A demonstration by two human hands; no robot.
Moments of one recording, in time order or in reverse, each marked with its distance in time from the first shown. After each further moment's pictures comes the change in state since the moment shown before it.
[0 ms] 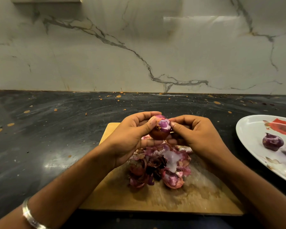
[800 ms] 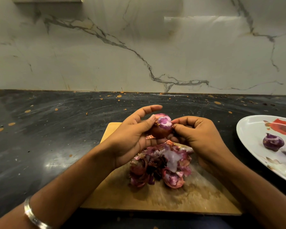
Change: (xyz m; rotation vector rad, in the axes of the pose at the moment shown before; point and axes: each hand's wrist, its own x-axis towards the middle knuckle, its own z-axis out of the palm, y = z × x) left_hand -0.004 0.005 0.008 -0.165 -0.001 -0.026; right_hand 0.000 0.000 0.002 0.086 0.081 0.064
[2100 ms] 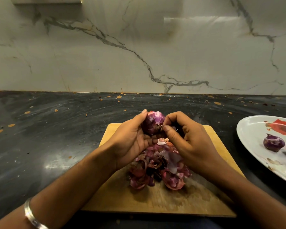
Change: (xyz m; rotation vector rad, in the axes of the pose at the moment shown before) left_hand 0.005 -0.003 0.000 -0.021 0.080 -0.088; right_hand -0.008 0.005 0.009 -0.501 -0.130 -0.580
